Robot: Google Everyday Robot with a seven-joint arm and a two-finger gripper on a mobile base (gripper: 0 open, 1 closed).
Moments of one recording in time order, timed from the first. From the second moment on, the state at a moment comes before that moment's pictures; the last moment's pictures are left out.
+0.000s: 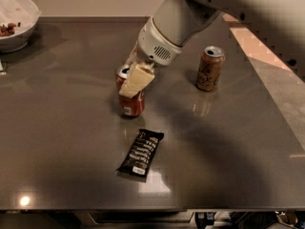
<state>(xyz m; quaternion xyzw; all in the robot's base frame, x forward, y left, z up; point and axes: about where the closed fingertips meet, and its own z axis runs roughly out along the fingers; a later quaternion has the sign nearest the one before) 0.519 0.052 0.926 -0.68 0.66 0.19 0.25</state>
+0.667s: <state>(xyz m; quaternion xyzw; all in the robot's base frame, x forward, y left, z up) 0.491 0.065 0.914 -0.70 0.65 0.19 0.22</state>
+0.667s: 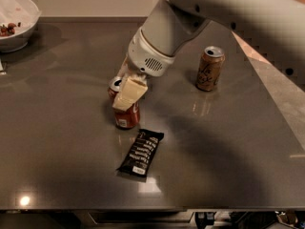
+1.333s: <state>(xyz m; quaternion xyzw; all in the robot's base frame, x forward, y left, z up) 0.485 0.068 0.902 -0.71 0.65 0.19 0.21</state>
